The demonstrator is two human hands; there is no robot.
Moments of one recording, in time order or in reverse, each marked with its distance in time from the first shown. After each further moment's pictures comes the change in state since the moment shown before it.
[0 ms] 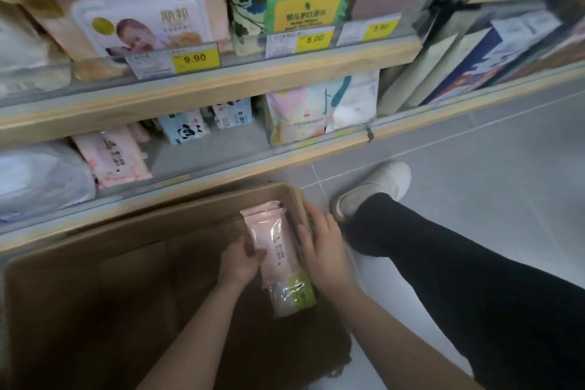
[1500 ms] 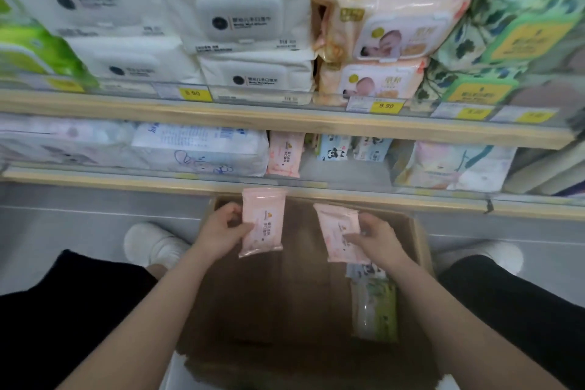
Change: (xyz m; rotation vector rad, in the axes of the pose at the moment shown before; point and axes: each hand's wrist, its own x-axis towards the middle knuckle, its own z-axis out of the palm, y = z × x) left_hand -0.098 -0.099 -0.223 -0.392 0.306 0.116; right_hand 0.023 -0.110 0.032 0.035 -0.403 -0.034
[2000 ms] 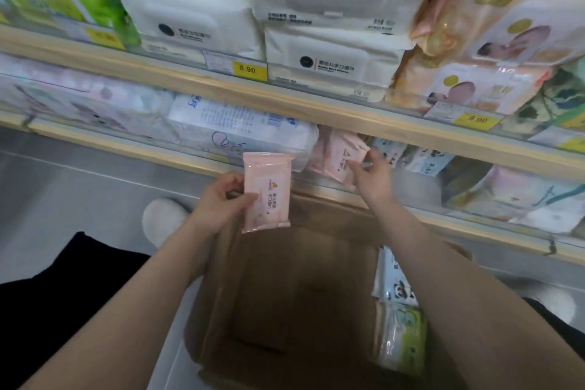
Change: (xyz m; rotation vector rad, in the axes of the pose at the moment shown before) left_hand 0.030 -0.011 -0.053 -0.228 0.128 0.049; right_hand 0.129 -0.094 0.066 0.139 0.218 -0.238
